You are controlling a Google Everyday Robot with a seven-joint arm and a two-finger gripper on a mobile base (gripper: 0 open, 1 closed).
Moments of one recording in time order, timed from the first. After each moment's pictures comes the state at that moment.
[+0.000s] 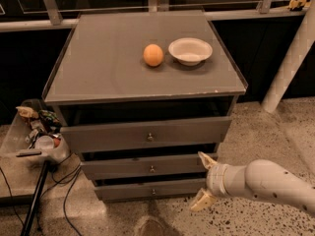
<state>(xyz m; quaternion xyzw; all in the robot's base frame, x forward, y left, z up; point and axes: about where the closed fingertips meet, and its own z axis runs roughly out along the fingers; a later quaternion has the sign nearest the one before) 0.465 -0.147 0.561 -0.57 0.73 0.09 0.36</state>
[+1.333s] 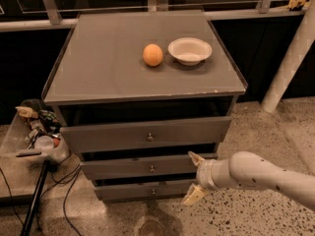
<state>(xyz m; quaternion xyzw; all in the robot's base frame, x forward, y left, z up) 0.497 -0.129 0.516 -0.59 0.73 0.12 0.34</state>
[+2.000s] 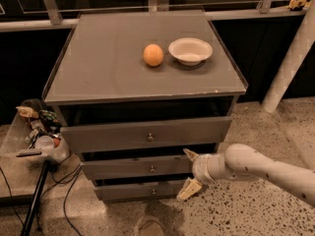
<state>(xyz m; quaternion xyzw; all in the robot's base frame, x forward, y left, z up) 0.525 -0.116 0.494 -0.58 0.72 0.17 0.34</state>
